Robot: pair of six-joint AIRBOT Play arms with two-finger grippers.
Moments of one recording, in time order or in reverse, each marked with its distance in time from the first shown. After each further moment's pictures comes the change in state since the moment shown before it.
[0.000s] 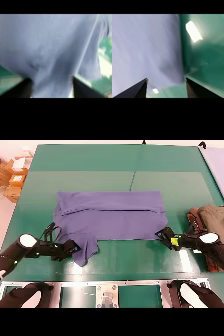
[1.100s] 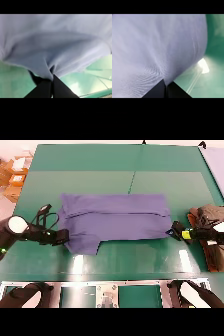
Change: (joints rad) left arm -0.023 0.041 0.338 0.295 -0.255 -0.066; right arm -0.151 -0.042 0.241 -0.174 0.294 -0.043
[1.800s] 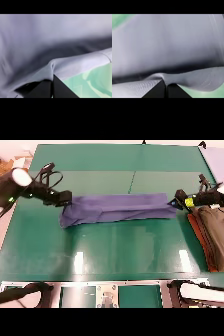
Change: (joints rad) left arm 0.000 -0.526 0.659 0.018 0.020 0.116; right arm 0.097 -0.480 0.633 0.050 0.063 0.002
